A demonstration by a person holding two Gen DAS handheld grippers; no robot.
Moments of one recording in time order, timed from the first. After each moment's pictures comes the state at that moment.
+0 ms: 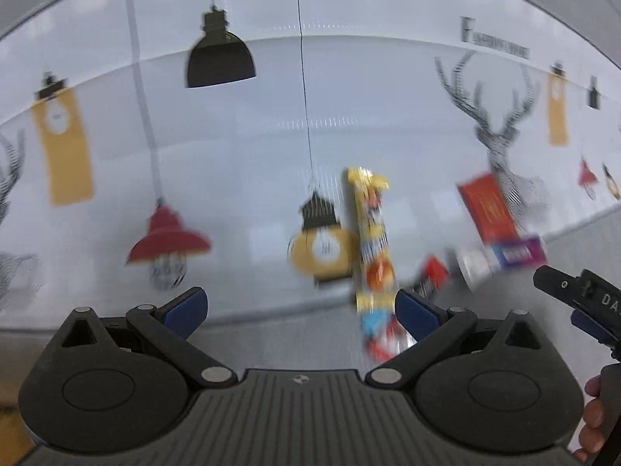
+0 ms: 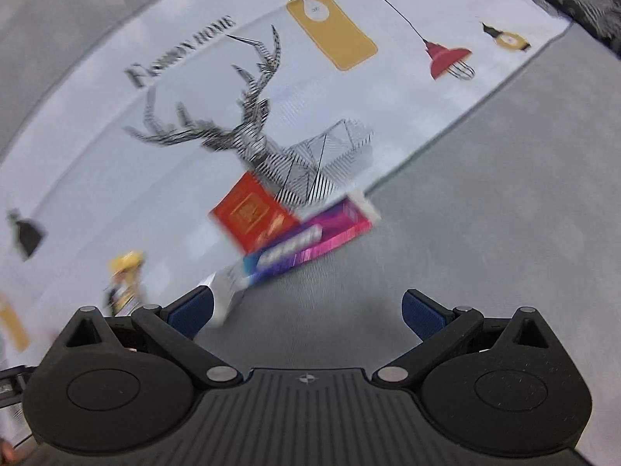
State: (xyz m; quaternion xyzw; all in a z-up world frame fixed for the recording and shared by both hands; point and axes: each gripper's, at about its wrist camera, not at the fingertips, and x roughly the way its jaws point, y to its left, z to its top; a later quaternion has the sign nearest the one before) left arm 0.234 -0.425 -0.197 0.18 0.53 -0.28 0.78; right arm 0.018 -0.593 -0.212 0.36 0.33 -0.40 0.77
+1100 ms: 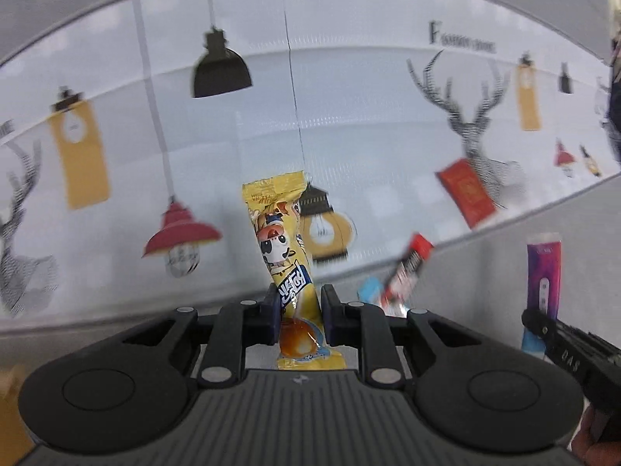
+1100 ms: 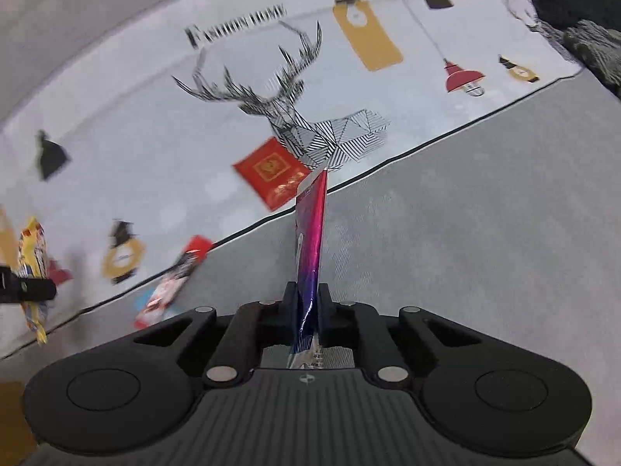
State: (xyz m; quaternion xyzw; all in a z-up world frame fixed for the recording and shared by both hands) left arm 0.190 -0.377 -0.160 0.19 0.49 -0.31 0.79; right arm -0.023 -0.513 -0.210 0.29 0.33 -0.38 0.81
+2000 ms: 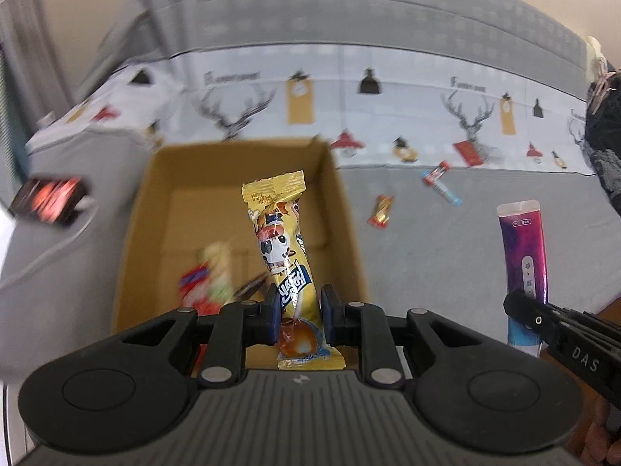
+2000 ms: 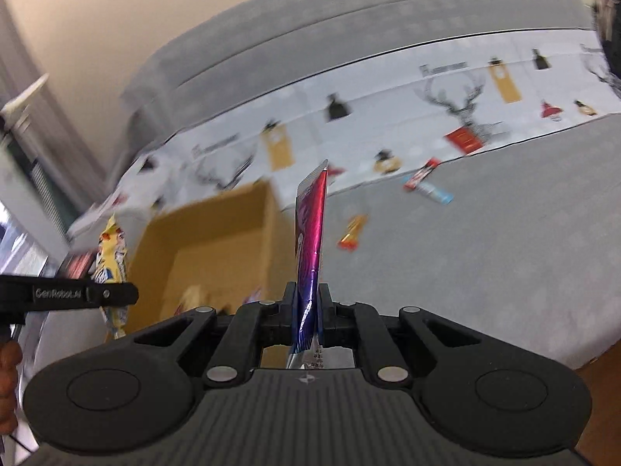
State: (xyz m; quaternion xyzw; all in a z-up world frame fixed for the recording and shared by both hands) left arm -0.026 -0.015 0.016 0.14 0.45 -0.24 0.85; right arm -0.169 -0.164 -0.042 0.25 0.30 -0.18 0.90
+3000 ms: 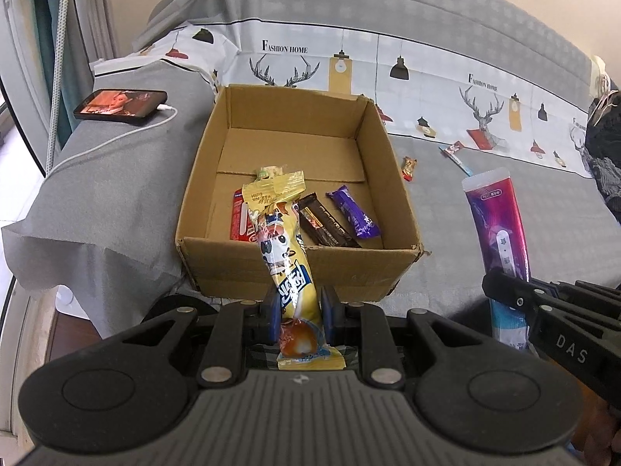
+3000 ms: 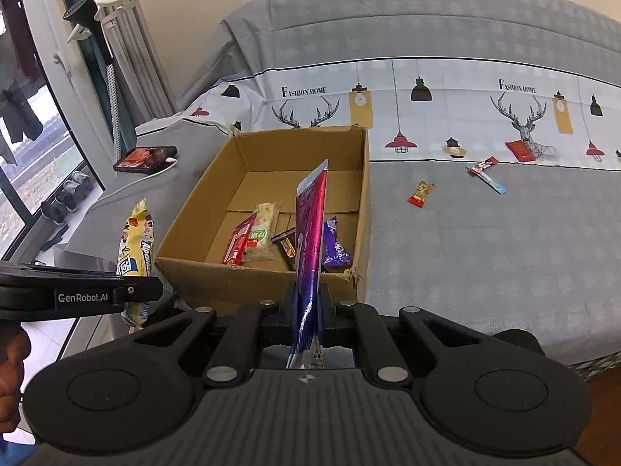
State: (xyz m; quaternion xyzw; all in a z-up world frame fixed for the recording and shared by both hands) left arm -0.099 0.106 0.000 0.10 0.45 -0.22 0.86; right arm -0.197 -0.036 -0.036 0.15 0.34 -0.11 0.92
